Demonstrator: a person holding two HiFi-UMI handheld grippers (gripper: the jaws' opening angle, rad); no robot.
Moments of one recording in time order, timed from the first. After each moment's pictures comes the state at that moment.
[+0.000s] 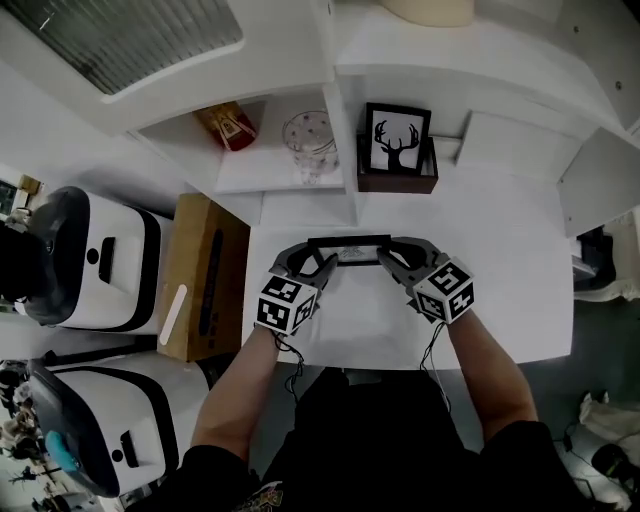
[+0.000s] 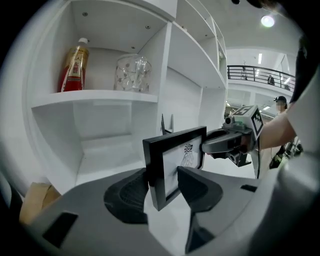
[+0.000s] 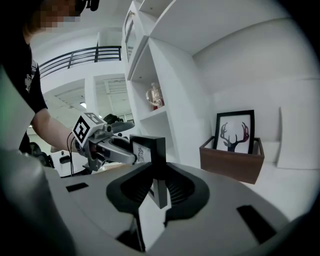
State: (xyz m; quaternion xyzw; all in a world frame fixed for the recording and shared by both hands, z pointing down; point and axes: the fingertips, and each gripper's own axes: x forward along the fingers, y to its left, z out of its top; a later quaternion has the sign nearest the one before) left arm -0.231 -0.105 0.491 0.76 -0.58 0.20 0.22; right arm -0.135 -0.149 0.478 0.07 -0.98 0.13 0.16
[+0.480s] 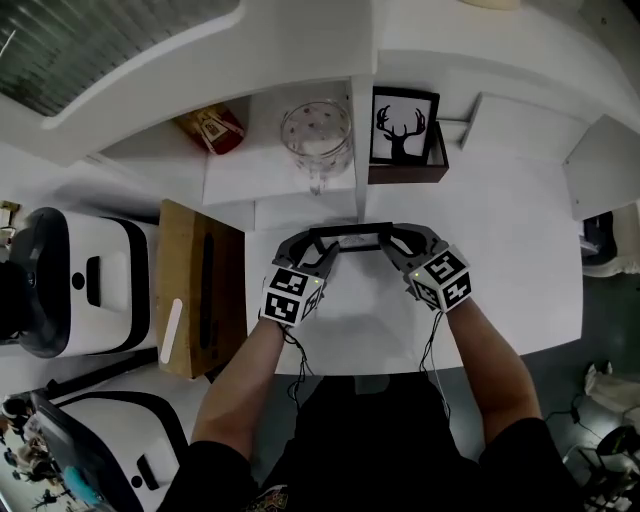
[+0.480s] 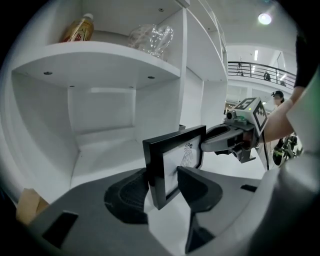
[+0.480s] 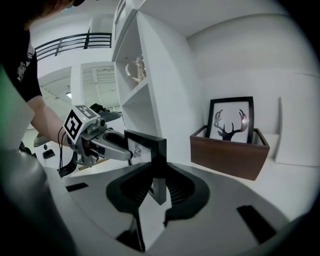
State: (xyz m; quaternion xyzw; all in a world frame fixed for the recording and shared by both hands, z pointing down) left arm -0.269 -0.141 0.542 0.77 -0.56 0.22 0.21; right arm -0.171 -0.182 0.532 0.13 -0.96 0.12 0.20
